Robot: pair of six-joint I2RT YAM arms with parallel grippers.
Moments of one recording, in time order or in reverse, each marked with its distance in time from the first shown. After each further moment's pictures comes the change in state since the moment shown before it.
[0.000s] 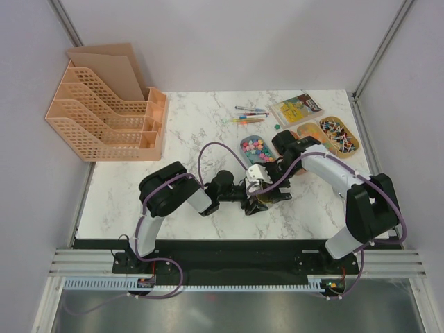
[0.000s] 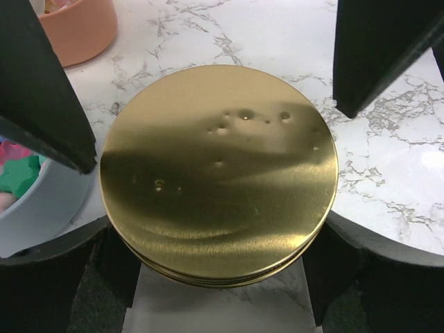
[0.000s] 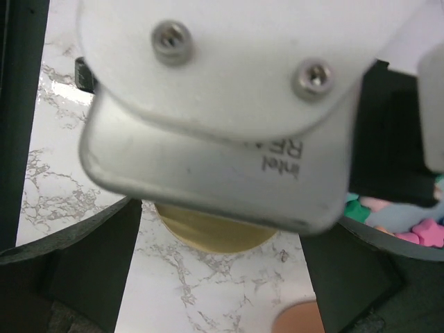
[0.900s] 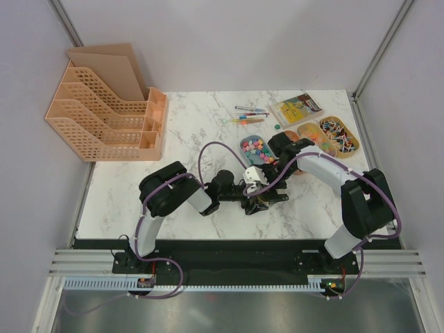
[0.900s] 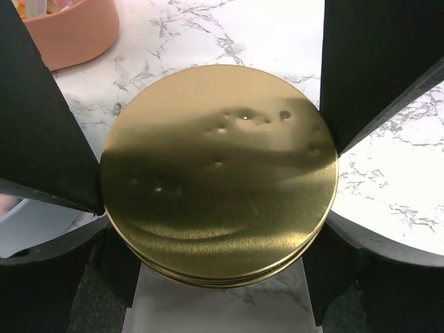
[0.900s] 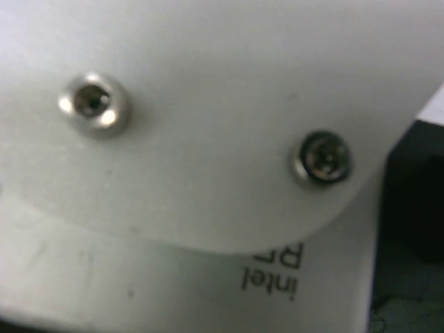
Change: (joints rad) left arm 0.001 0.002 0.006 -0.005 0.000 0.000; right arm 0.029 0.045 -0.020 0.060 0.008 0.006
